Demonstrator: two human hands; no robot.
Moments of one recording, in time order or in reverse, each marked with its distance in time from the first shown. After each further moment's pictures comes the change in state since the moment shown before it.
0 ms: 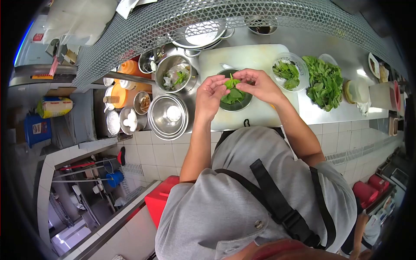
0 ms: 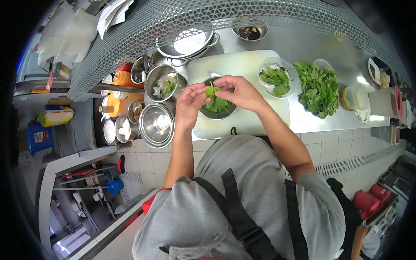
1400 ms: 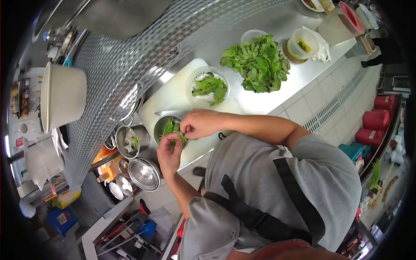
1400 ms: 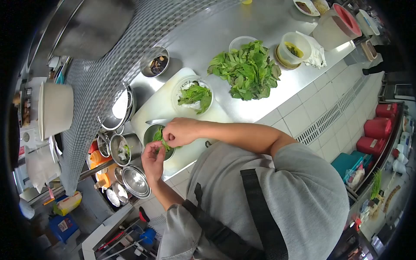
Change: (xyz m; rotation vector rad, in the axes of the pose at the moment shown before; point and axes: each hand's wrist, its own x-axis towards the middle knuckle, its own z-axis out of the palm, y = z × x) left_hand -0.014 -0.005 0.061 0.548 -0.218 0.023; right_hand -0.042 0.010 -0.071 -0.332 -0.191 -0.143
